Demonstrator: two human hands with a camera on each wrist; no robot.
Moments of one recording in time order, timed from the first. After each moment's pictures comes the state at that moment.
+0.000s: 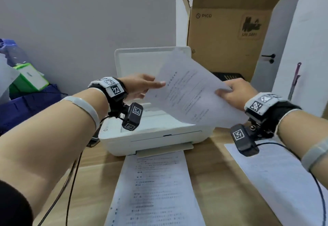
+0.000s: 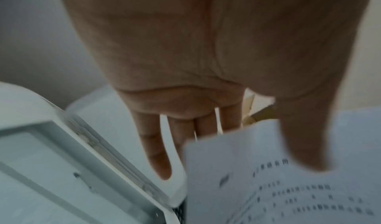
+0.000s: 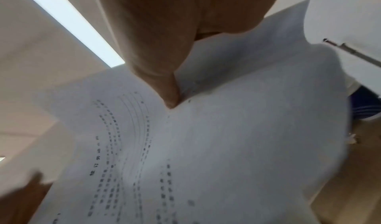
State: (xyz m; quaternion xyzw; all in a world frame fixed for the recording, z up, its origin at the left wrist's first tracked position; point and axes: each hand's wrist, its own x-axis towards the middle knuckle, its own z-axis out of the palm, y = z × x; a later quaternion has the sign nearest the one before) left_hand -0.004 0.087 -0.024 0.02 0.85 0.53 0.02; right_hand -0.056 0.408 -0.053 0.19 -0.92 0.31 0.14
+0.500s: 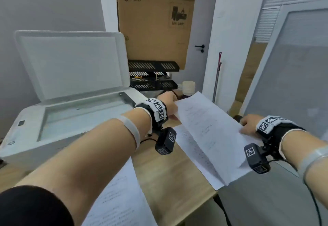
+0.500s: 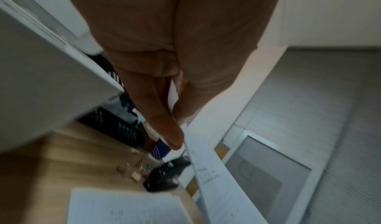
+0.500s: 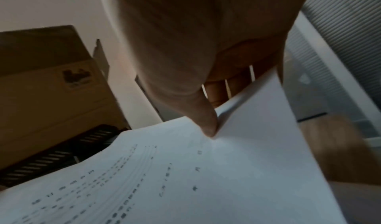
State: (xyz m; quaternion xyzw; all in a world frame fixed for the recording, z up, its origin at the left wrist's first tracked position) left_hand -0.064 0.345 -0.119 0.09 0.93 0.36 0.03; right_hand -0.017 0.638 -0.152 -0.11 -0.99 0.01 -0.11
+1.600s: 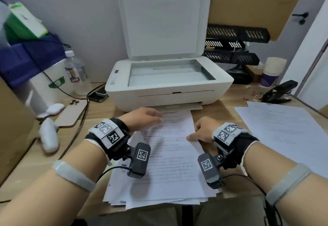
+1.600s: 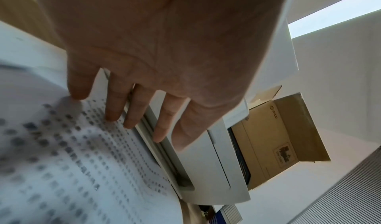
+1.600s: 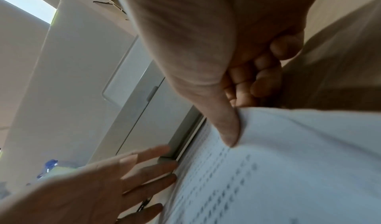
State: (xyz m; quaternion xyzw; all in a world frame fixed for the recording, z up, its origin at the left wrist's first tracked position) left_hand 0.099 0.101 -0.212 -0.11 0.89 0.42 0.09; right_hand 0.015 0.328 -0.236 0.17 -0.95 0.17 -0.21
